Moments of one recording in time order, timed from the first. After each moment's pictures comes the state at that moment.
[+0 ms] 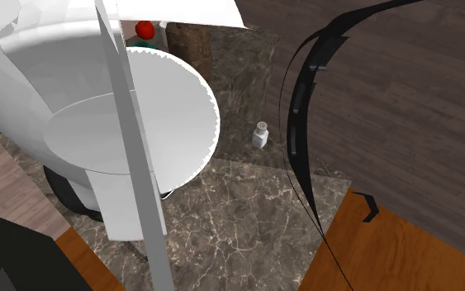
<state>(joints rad) 0.40 0.79 0.22 -1.89 -0.30 2.65 -0.05</state>
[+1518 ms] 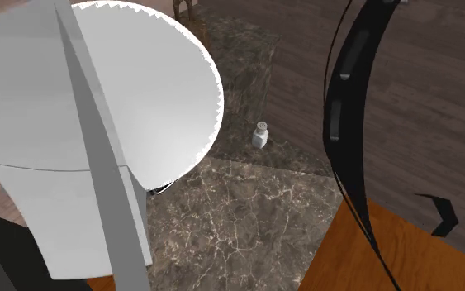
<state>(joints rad) 0.38 0.69 0.25 -1.93 -0.28 2.60 -0.06</state>
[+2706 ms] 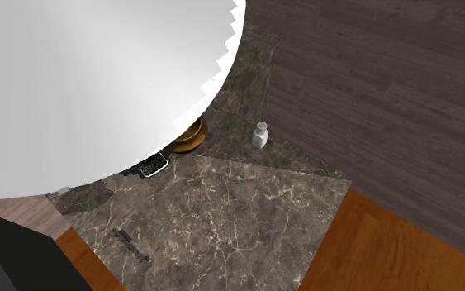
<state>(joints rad) 0.32 0.50 0.31 -1.96 -0.20 2.44 -0.11</state>
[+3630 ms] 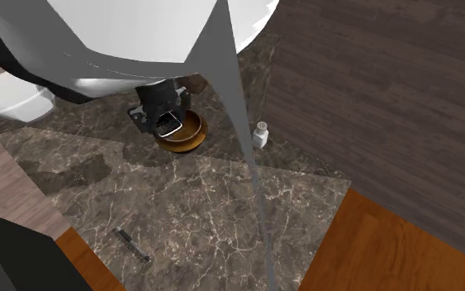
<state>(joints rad) 0.28 0.62 0.29 -1.64 -0.19 2.23 -0.22</state>
